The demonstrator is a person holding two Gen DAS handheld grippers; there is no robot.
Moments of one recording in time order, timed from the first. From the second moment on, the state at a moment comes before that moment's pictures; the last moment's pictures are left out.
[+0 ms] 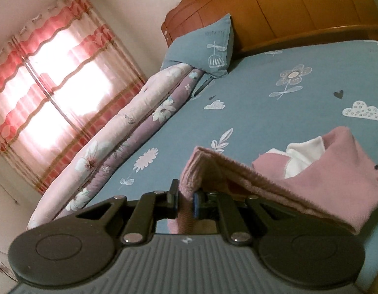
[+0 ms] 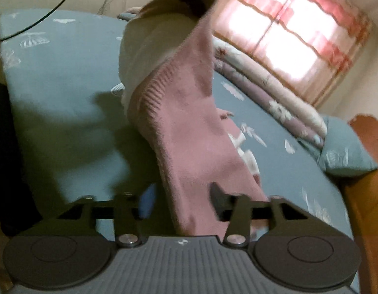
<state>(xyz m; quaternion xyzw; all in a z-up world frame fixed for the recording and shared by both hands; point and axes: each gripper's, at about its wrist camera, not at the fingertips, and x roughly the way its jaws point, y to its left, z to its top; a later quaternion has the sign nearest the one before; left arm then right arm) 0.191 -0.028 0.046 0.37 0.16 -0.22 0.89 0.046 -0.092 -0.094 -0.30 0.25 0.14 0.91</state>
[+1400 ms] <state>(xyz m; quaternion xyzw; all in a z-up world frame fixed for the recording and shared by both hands) 0.113 0.040 0.102 0.43 0.21 -0.19 0.86 0.105 -0.138 0.117 -0.24 0.35 0.15 0.89</state>
